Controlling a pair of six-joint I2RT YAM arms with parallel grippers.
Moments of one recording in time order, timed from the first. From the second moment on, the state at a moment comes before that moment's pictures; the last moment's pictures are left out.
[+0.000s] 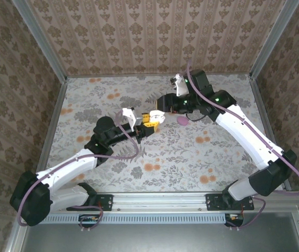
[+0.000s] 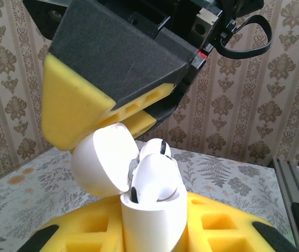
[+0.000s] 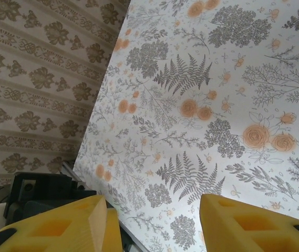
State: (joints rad) left arm -0.73 1.12 0.63 0.58 0.55 -0.07; right arm 0.53 1.46 1.56 -0.78 -0.42 0.55
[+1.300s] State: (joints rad) left arm -0.73 1.63 0.81 0.28 0.46 -0.36; right arm 0.28 1.07 1.04 -0.67 -0.24 0.68
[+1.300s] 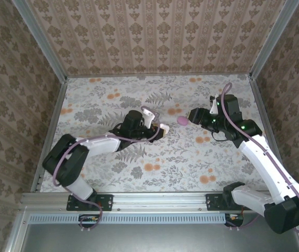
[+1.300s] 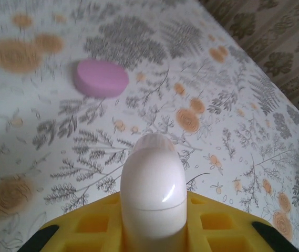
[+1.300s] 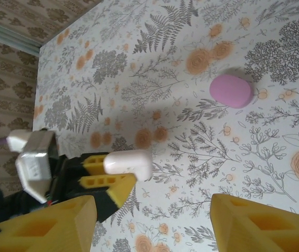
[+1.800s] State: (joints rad) left arm -0.73 1.86 0.94 0.07 0.50 -0.59; right arm 0.25 1.07 0.98 -0.64 -0.27 0.70
